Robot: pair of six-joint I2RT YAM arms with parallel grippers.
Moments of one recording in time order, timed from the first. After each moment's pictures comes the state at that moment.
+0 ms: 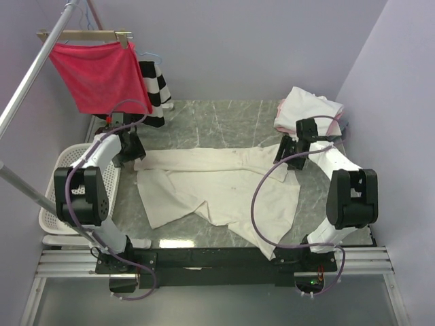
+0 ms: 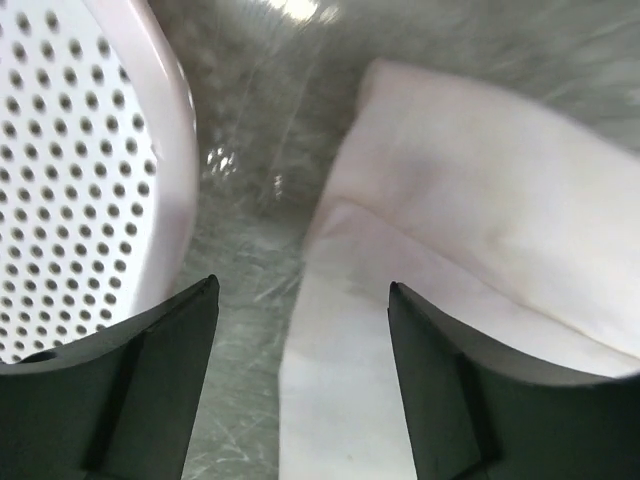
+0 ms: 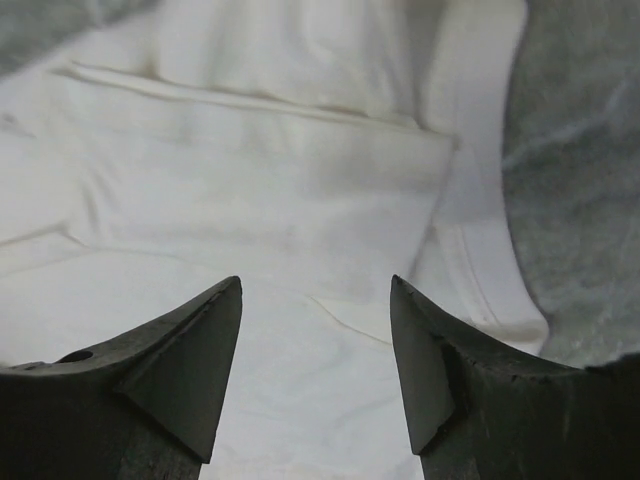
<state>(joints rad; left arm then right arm) 0.01 1.68 1.21 -0.69 -0.21 -0.44 0.03 1.63 1.06 -0.56 -0.10 0.42</state>
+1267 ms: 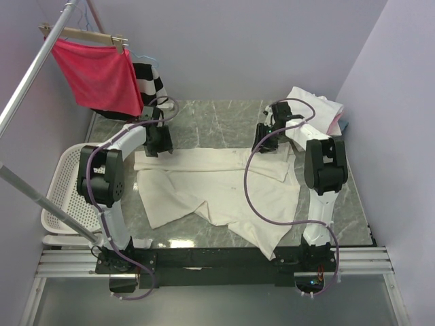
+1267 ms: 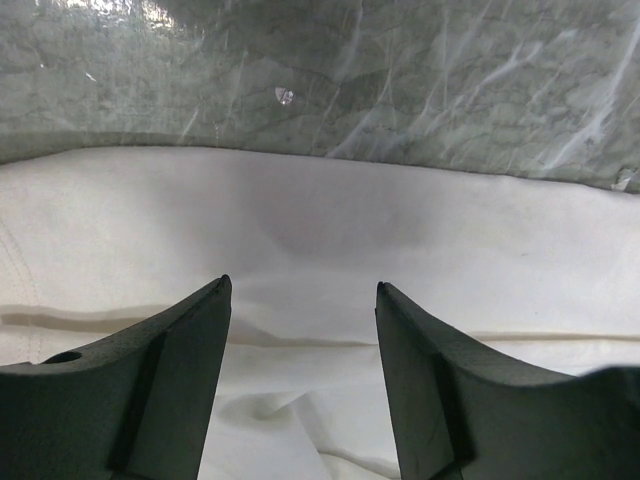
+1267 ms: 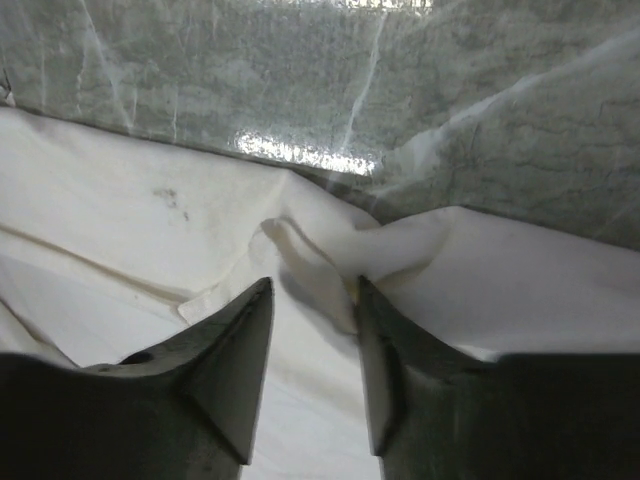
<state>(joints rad) -0.18 1.91 1.41 -0.58 0.01 -0.41 0.15 2.08 1.55 -0.59 -0.38 0.23</state>
